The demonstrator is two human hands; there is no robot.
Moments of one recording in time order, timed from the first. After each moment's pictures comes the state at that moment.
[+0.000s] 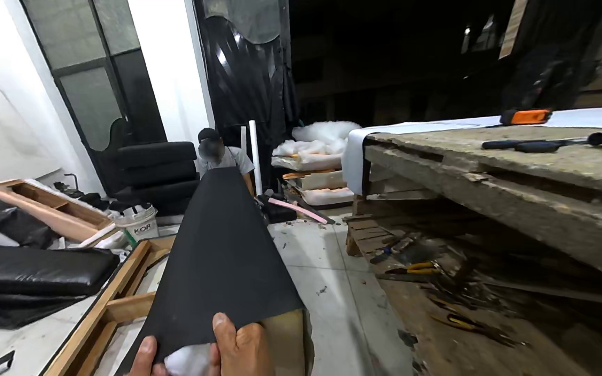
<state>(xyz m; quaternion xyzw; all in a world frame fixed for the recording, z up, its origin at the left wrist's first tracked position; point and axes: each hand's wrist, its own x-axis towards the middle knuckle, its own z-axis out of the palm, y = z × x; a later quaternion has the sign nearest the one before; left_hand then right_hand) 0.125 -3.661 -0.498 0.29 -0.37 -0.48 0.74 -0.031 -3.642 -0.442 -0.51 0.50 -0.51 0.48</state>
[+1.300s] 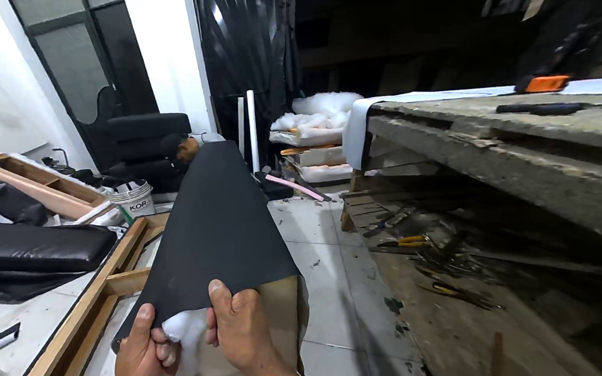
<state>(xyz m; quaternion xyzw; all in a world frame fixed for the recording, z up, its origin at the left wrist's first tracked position) 0.128 -3.657 -0.500 0.34 -0.35 -0.50 0.72 -0.035 -3.654 -0.442 -0.54 0.47 -0.51 0.48</state>
